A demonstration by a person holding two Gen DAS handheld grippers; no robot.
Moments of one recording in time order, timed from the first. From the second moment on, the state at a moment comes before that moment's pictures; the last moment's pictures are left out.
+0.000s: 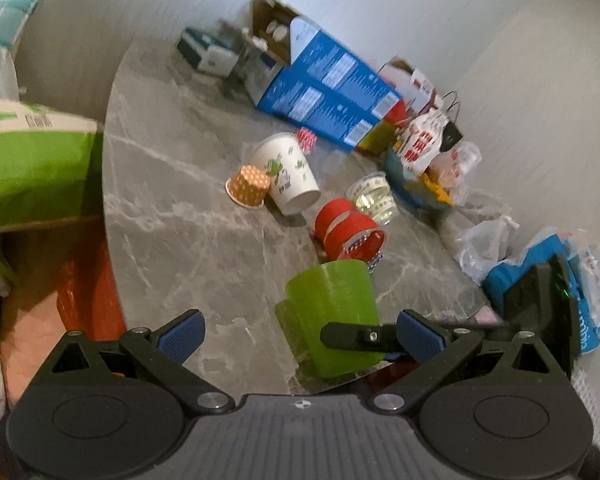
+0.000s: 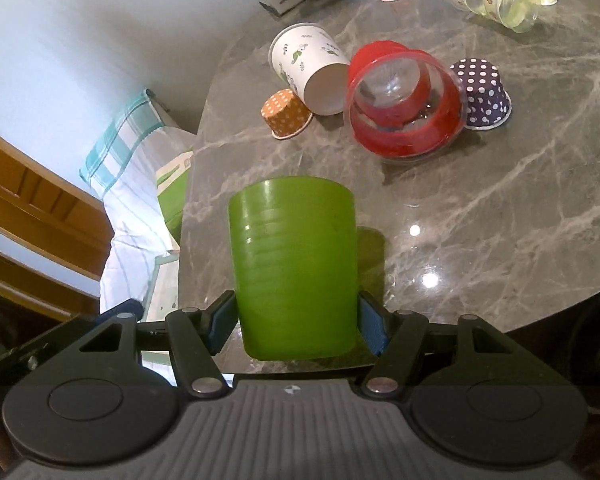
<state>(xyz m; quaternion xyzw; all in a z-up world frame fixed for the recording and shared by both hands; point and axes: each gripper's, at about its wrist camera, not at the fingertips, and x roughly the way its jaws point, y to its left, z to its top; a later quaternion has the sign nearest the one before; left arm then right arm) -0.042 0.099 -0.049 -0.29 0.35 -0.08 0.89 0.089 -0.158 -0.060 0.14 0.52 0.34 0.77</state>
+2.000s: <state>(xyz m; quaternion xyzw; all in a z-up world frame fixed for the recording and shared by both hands) -0.013 0.018 -0.039 -0.13 0.22 -0.05 0.97 0.036 -0.263 -0.068 0.22 0.32 0.37 0.84</state>
